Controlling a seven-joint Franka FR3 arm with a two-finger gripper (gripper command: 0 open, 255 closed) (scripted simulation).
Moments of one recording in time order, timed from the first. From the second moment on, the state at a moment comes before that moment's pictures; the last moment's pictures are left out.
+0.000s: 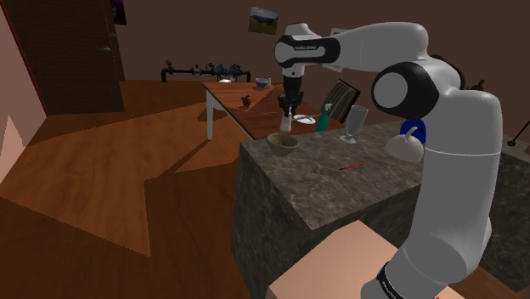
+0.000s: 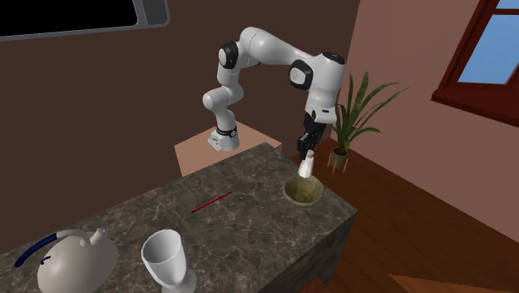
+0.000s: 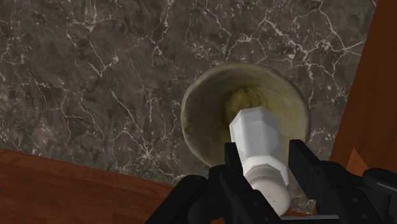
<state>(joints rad) -0.06 0.39 -0.16 -1.35 -0.07 1.70 -0.20</state>
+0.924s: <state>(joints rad) -0.05 0.39 -0.16 -1.46 -0.07 1.81 -0.19</state>
